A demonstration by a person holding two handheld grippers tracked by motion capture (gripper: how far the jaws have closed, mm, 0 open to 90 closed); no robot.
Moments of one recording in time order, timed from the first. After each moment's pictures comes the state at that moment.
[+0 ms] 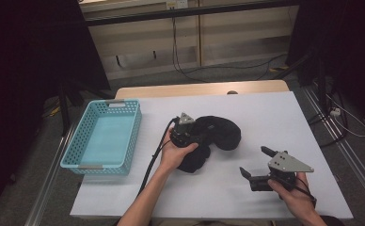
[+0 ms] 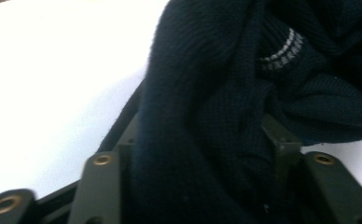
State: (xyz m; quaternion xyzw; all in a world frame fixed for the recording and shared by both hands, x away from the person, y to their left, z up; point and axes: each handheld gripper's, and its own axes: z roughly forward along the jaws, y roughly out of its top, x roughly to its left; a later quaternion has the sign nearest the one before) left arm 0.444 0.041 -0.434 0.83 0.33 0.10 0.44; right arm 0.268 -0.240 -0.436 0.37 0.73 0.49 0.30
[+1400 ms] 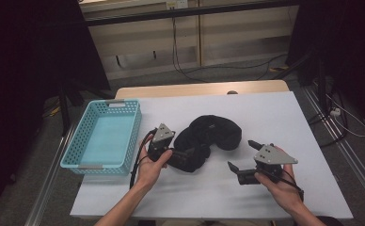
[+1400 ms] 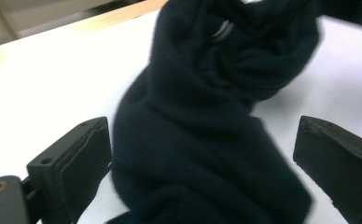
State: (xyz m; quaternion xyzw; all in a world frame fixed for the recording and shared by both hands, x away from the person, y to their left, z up) left arm 0.388 0.105 -0.408 0.82 0.27 0.12 0.49; right arm 0.291 -0.210 -0.427 0.35 0.74 0.50 0.29
